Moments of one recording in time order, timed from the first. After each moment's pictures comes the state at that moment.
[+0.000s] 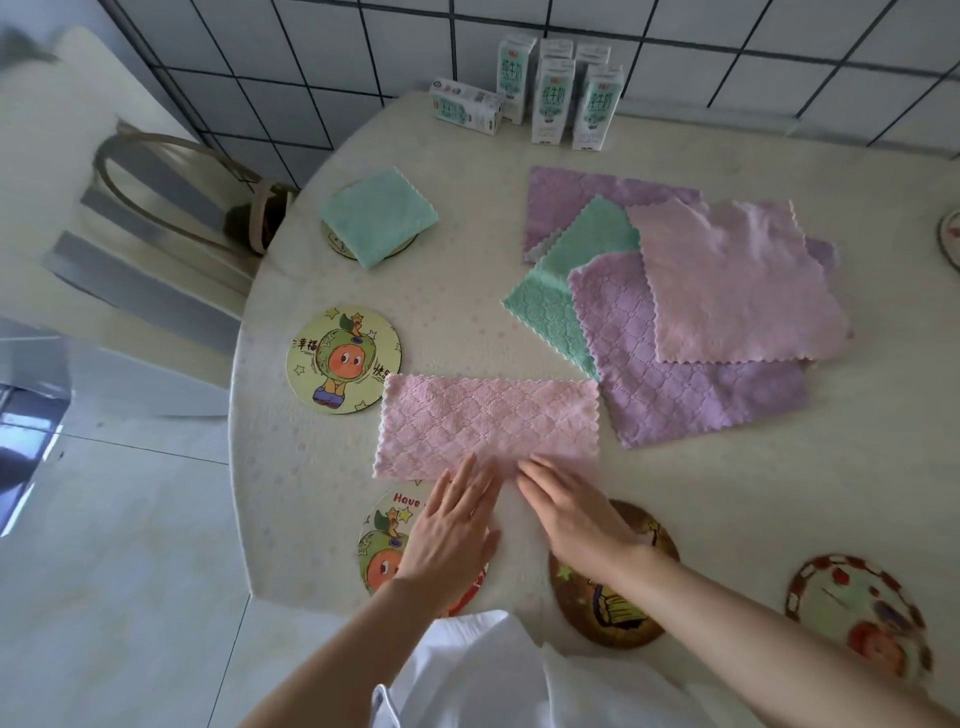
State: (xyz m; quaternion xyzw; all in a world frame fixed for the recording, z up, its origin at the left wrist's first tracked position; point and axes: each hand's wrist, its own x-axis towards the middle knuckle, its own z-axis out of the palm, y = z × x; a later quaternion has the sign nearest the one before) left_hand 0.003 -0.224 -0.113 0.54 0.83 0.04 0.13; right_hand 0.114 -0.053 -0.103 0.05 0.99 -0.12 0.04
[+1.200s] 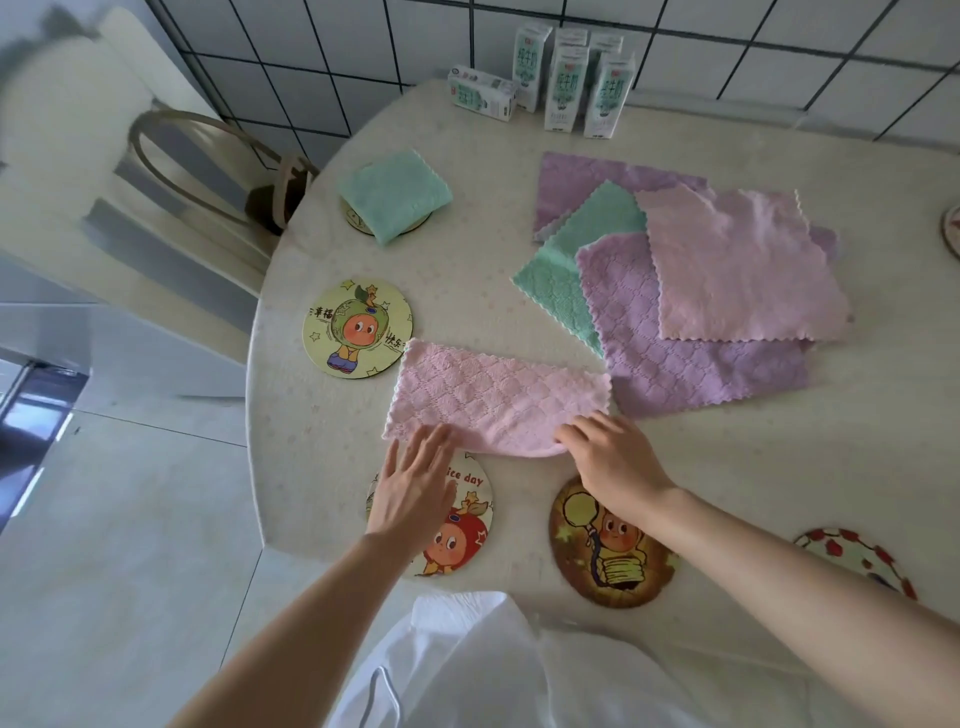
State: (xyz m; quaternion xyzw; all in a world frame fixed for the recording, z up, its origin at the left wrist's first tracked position) left_hand -0.018 -0.257 -0.111 0.44 0.88 0.09 0.15; right_hand 0.116 -0.024 -0.061 0.09 0.99 -0.08 0.04
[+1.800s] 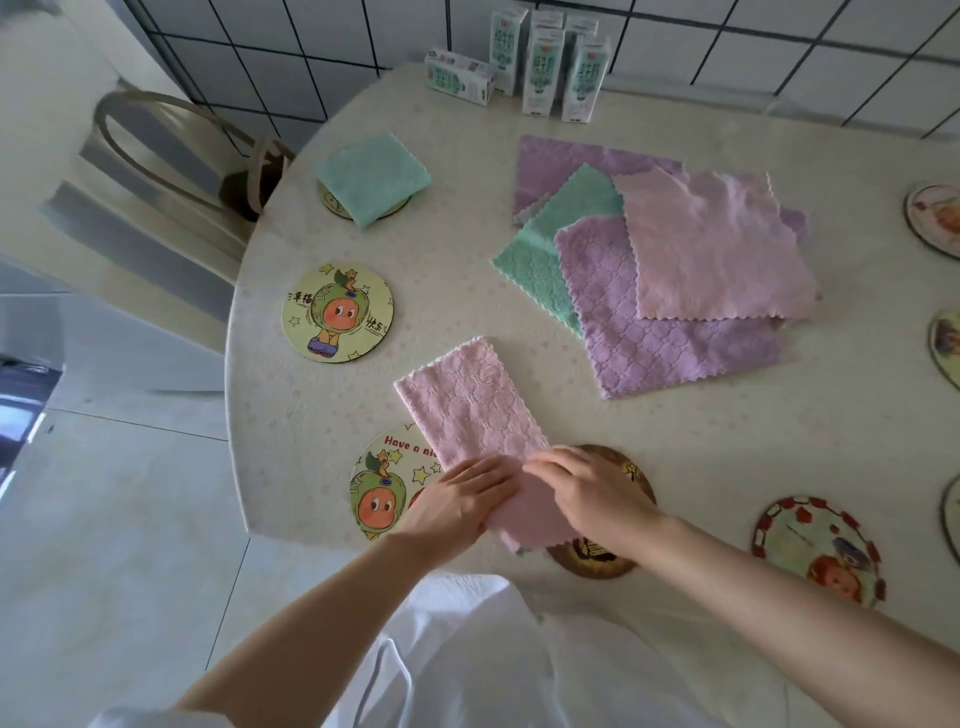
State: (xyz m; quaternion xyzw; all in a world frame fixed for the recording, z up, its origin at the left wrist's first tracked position) left_hand 0.030 -0.235 -0.115 0.64 0.72 0.23 0.14; right_hand 0.163 -0.057 -0.064 0.04 0.98 -0.18 0.02
